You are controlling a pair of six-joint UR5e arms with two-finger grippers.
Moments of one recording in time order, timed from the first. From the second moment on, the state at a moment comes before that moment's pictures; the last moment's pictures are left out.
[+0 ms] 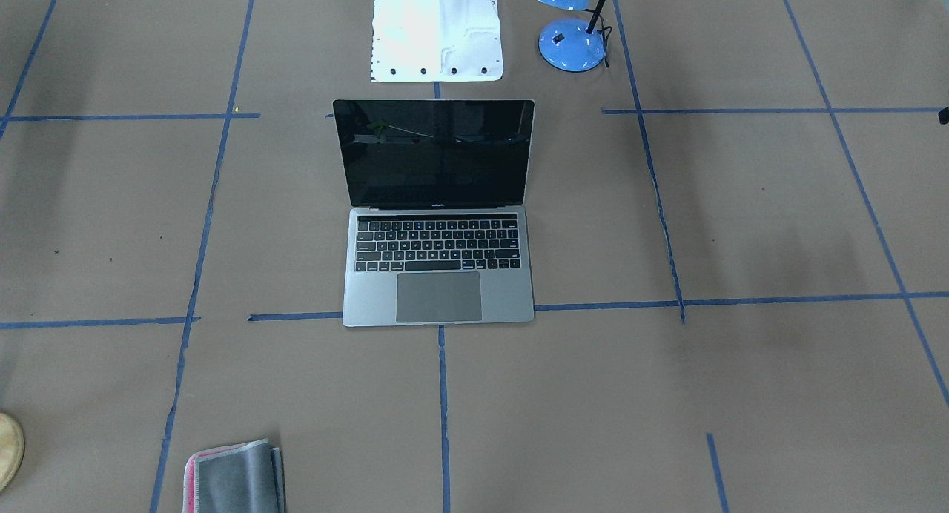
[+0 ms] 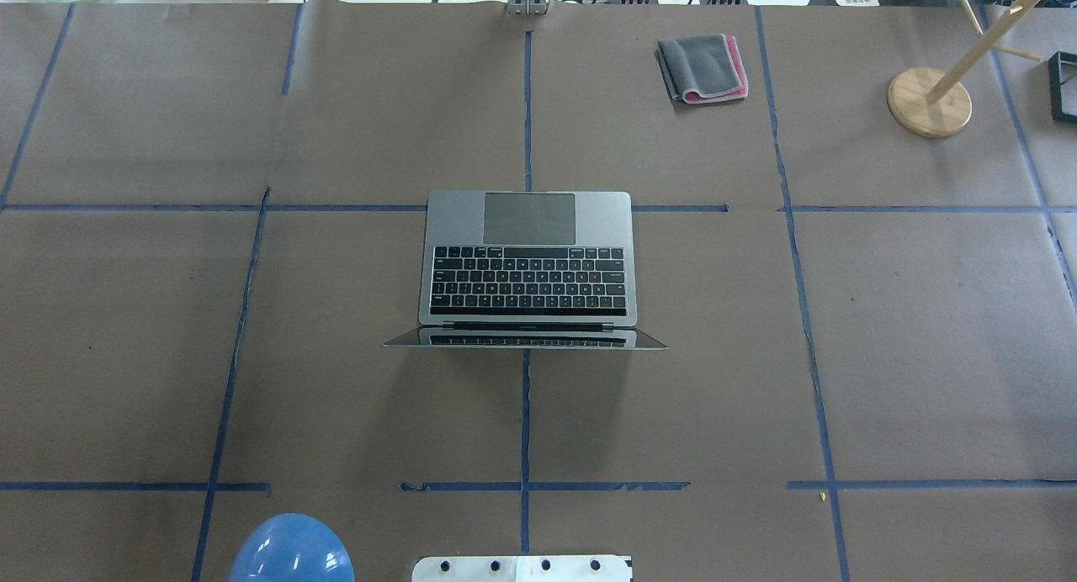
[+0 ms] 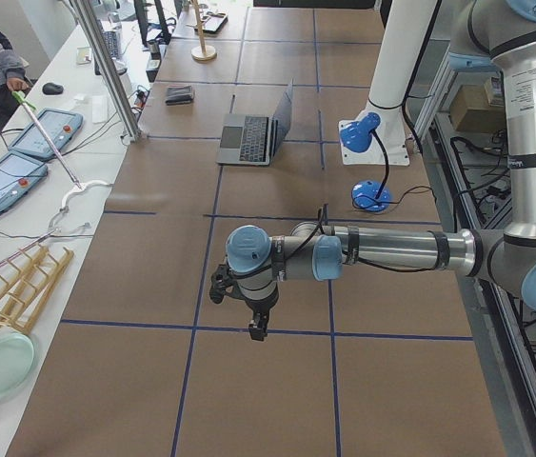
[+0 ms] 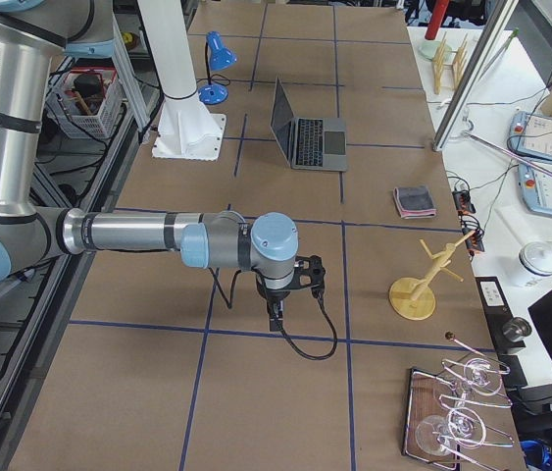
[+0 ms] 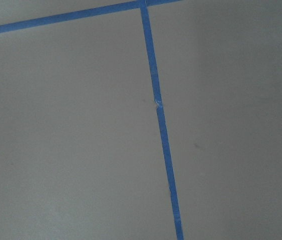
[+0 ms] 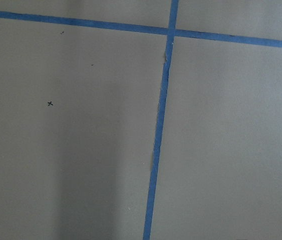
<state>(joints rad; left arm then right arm) -1.52 -1.38 -1.78 -1.49 -2.35 0.18 1.55 -1.82 1.86 -1.59 2.35 -0.08</state>
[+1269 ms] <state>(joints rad) -1.47 -1.57 -1.80 -1.51 -2.36 0.15 1.53 -1.81 1.87 -1.47 2.51 -0.04</state>
